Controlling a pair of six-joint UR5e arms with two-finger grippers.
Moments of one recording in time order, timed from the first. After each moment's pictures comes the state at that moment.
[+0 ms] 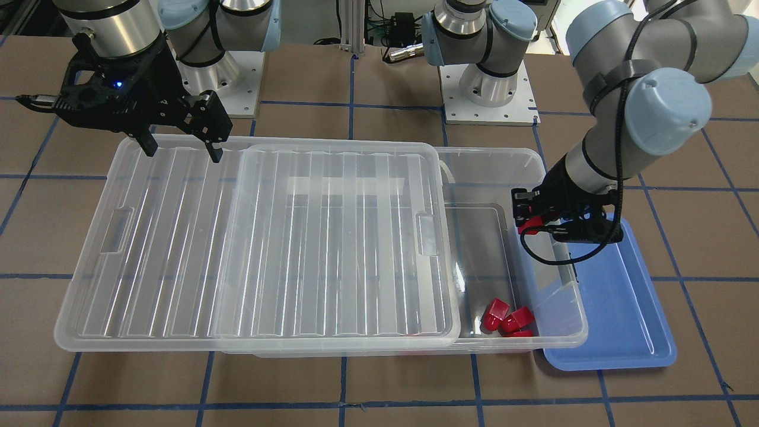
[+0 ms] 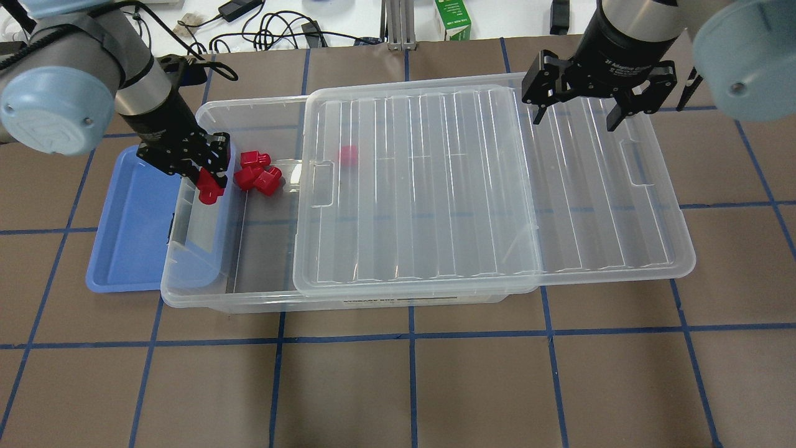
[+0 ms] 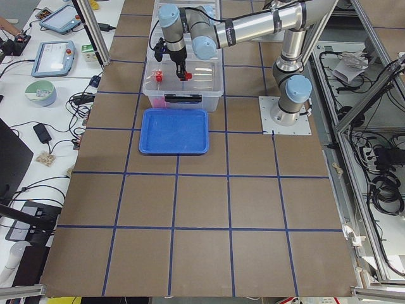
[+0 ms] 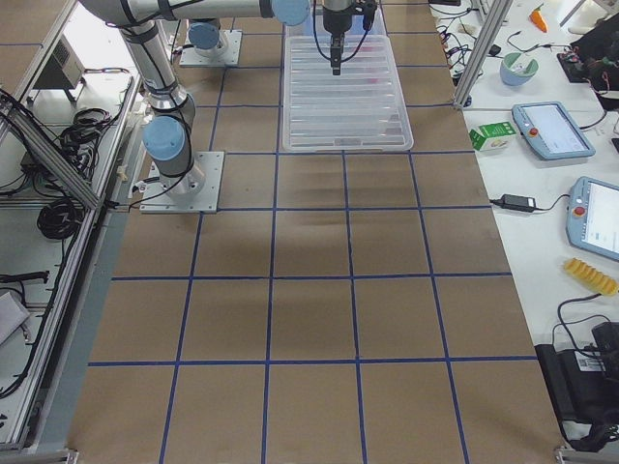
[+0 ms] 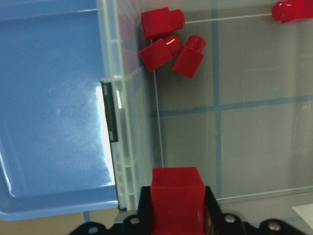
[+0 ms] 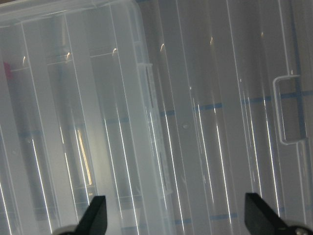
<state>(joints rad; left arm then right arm) -1.45 -1.74 -1.68 -1.41 1.53 0.10 1.60 -1.57 1.55 -1.64 -1.53 0.16</state>
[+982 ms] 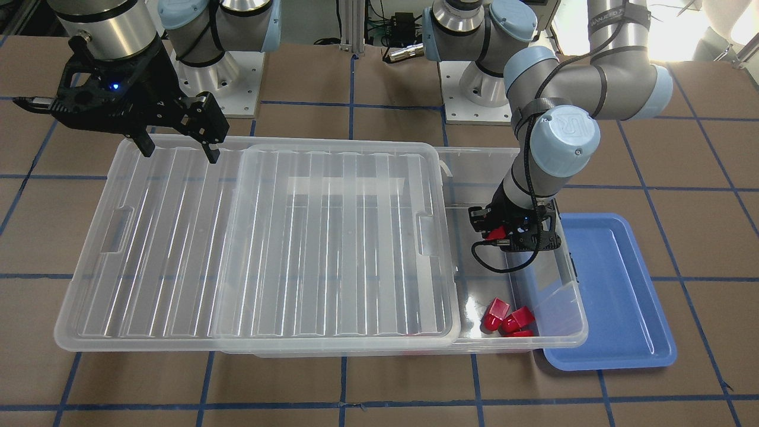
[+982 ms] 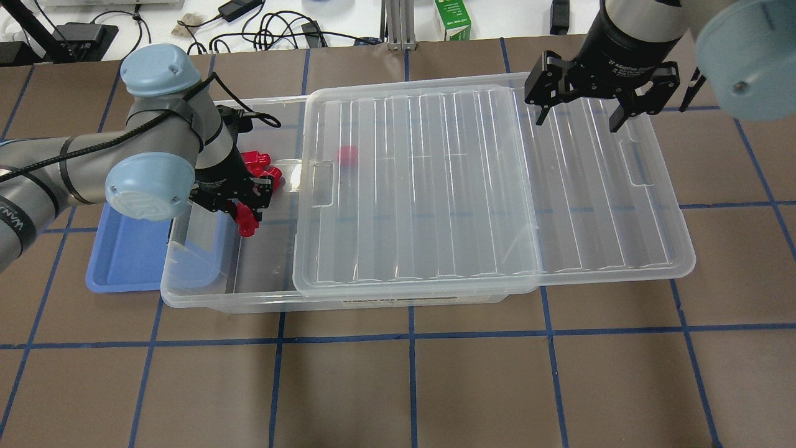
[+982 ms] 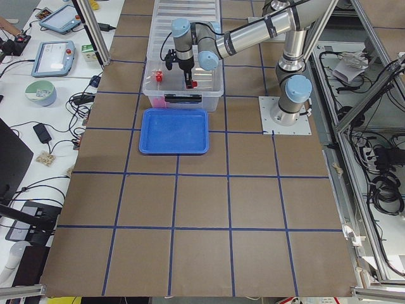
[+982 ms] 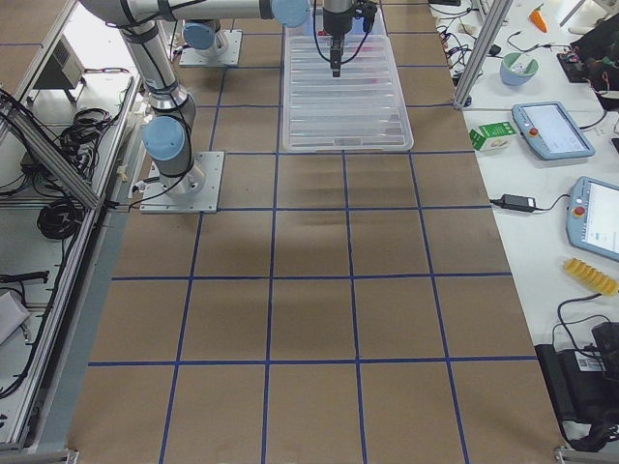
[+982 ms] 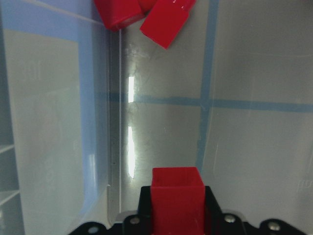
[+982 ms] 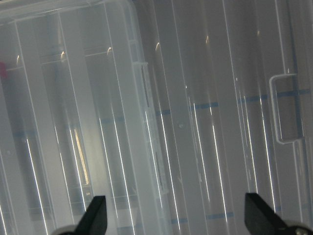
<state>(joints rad) -1.52 -1.77 -1.89 -1.16 1.61 0.01 1.59 -1.57 1.56 -1.64 -1.53 0.16</state>
